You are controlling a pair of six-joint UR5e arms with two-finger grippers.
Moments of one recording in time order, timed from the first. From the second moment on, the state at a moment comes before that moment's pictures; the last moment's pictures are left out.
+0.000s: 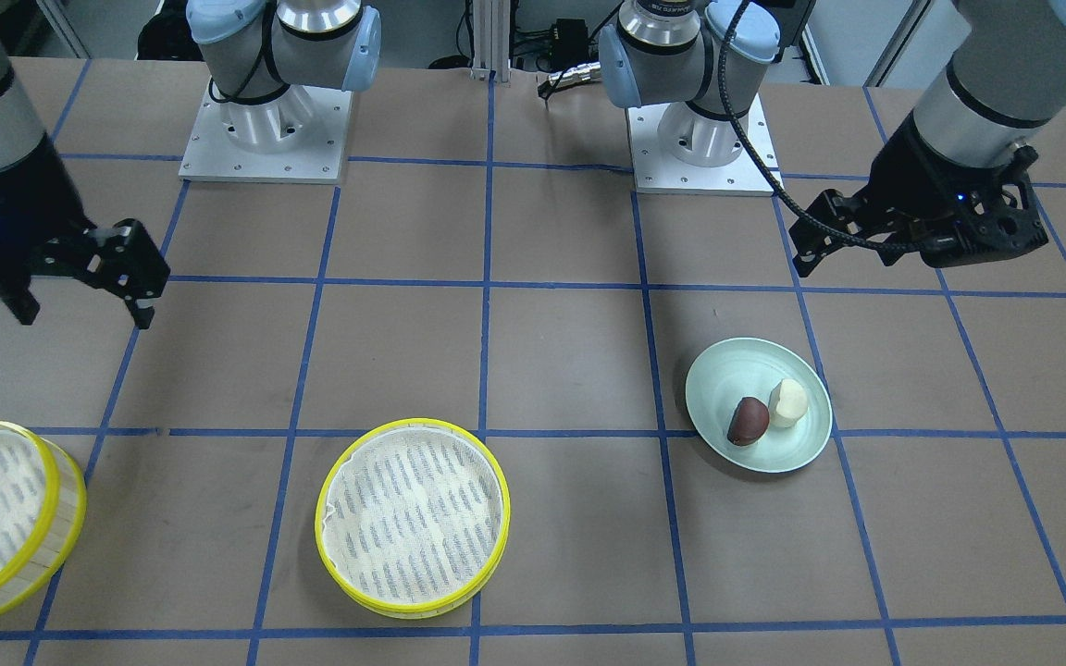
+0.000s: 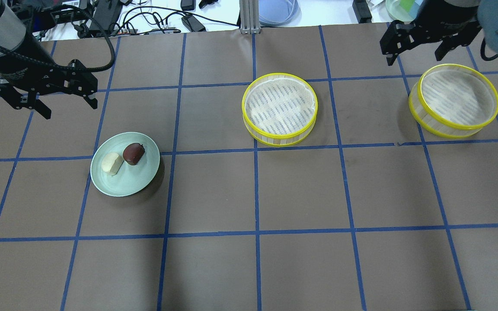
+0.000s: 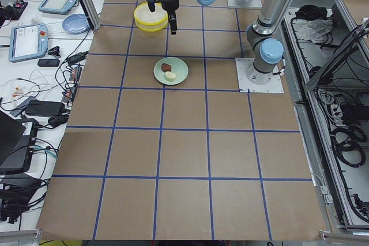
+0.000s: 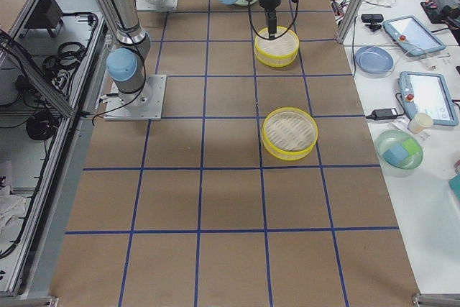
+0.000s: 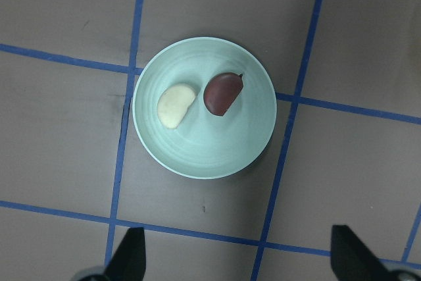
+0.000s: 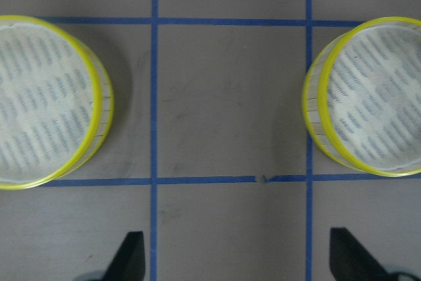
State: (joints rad) left arm -1.32 -1.58 -1.60 -1.60 1.55 0.05; right arm 1.40 -1.47 1.53 -1.80 -1.61 -0.15
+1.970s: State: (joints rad) left arm -1.22 -1.94 -1.81 -1.24 1.57 0.58; right arm 0.92 -0.94 1.39 -2.11 -1.48 -0.77
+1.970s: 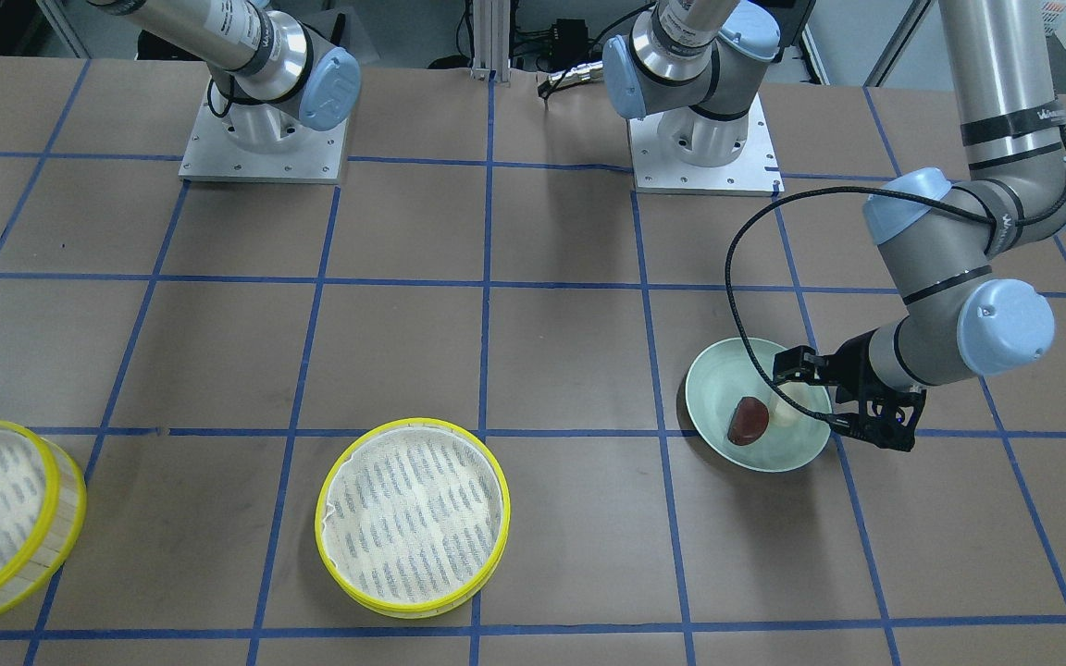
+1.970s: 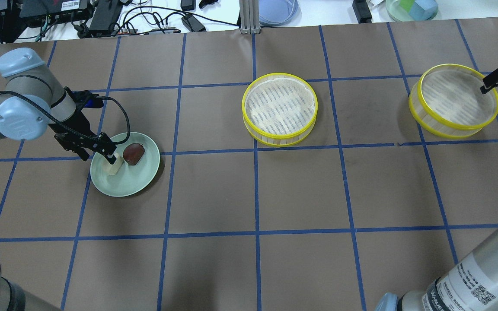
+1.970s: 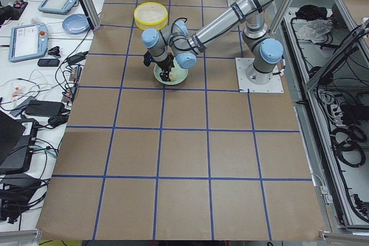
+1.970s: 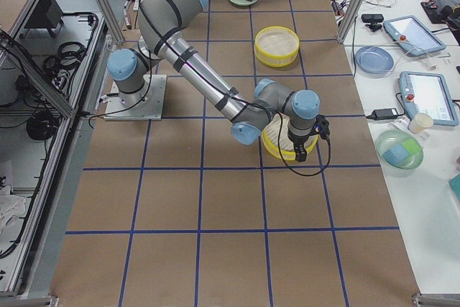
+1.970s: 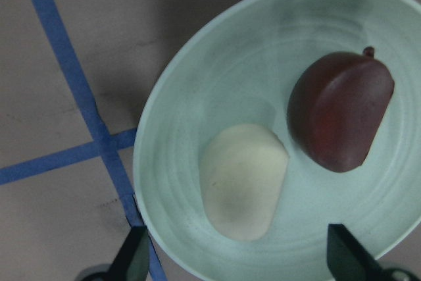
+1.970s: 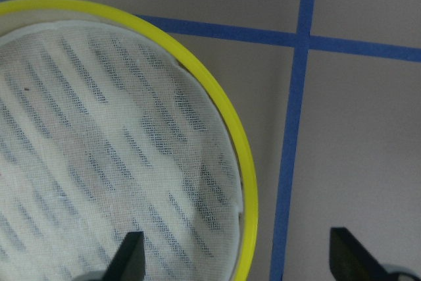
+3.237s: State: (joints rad) left arm -1.22 -1.98 -1.80 -1.18 1.53 0.58; right arm 0.91 -0.89 1.39 -2.15 -1.48 -0.77
